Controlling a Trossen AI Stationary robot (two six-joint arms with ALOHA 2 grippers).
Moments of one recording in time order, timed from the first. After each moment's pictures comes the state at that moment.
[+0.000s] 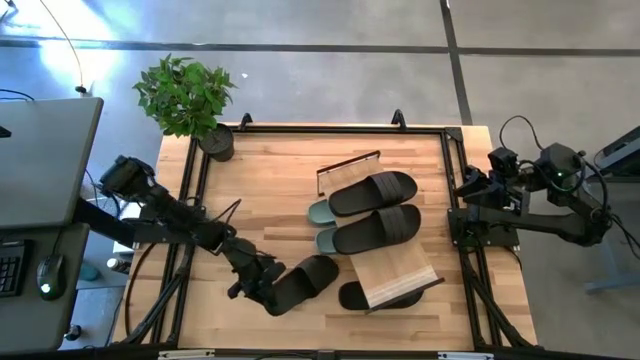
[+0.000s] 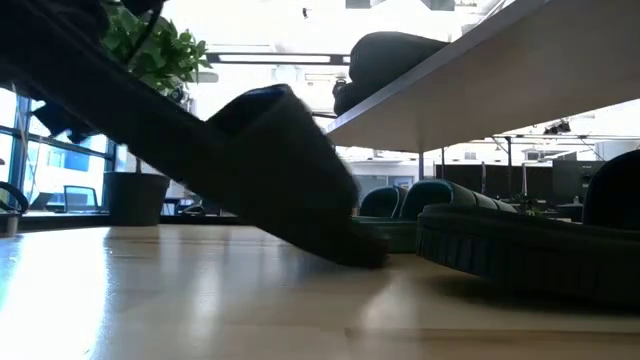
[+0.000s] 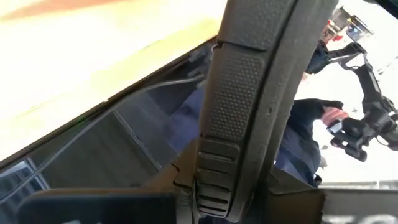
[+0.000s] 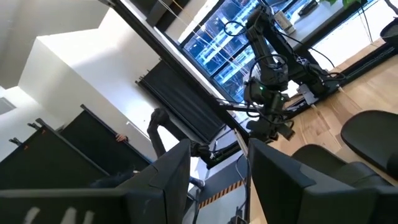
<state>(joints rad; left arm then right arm) -0.38 1.50 0.49 0.59 0.40 -2.17 -0.25 0.26 0.84 -0.48 -0.53 0.80</state>
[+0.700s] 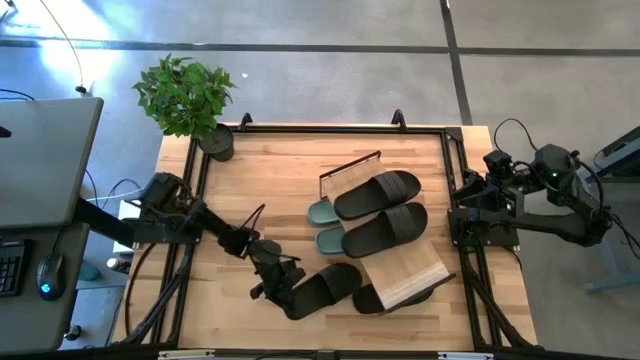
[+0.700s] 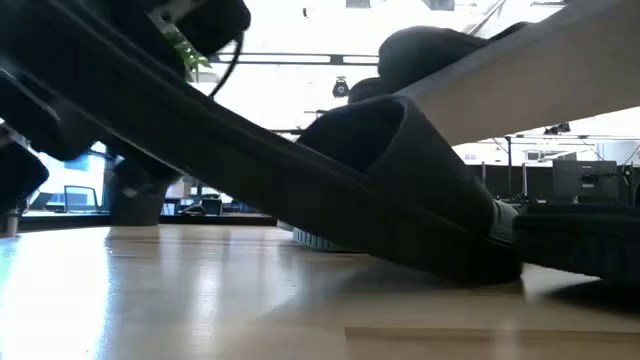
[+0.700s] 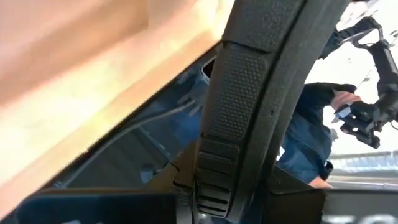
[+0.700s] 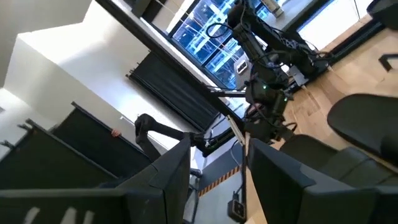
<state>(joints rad) -0.27 1.85 0.62 0.84 0.56 -2.05 -0.25 0.26 0.84 -0.56 -0.53 0.82</state>
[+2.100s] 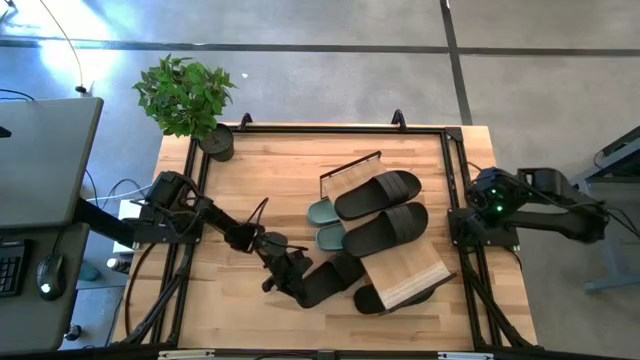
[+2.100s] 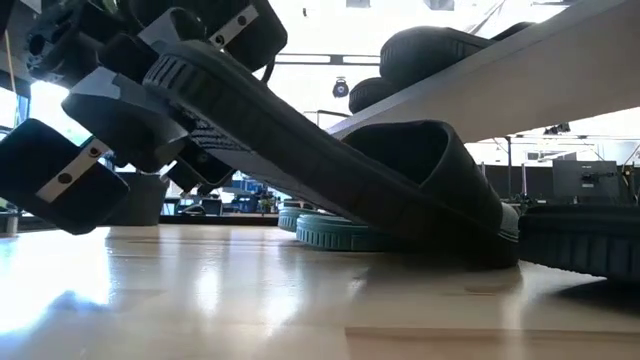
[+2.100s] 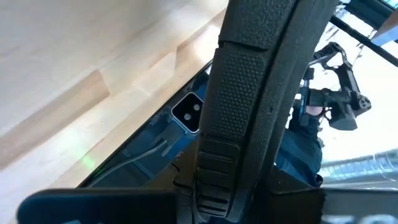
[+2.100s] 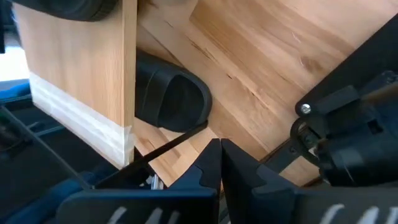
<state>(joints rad) -0.19 1.88 0.65 0.87 0.51 -1.98 -0.23 0.32 0.76 -1.57 -0.45 0.79</state>
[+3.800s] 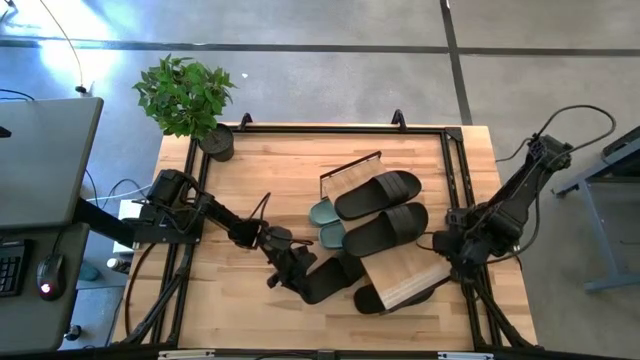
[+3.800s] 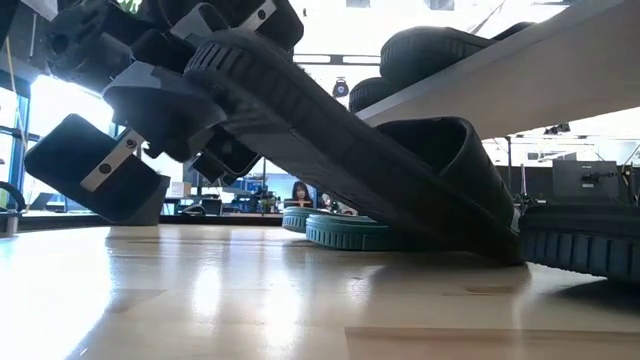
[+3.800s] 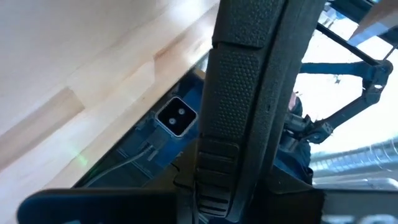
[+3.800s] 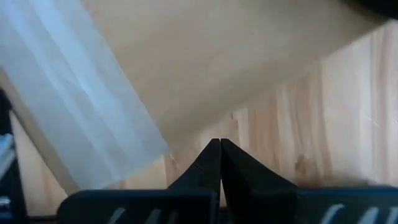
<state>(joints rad) -0.15 1.88 0.69 0.85 0.56 -1.94 0.86 0.97 0.81 -1.18 0.15 0.92</state>
